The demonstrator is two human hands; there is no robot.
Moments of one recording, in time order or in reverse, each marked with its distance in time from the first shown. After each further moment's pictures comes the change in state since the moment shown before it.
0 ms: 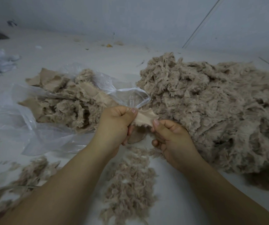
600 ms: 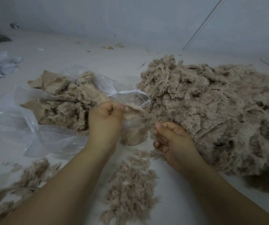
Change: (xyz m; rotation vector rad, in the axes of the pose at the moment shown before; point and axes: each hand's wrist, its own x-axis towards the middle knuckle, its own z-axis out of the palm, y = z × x) left_hand 0.008 -0.003 -0.007 0.061 0.346 0.114; right_hand 0.002 0.002 -0.003 0.060 0.026 0.026
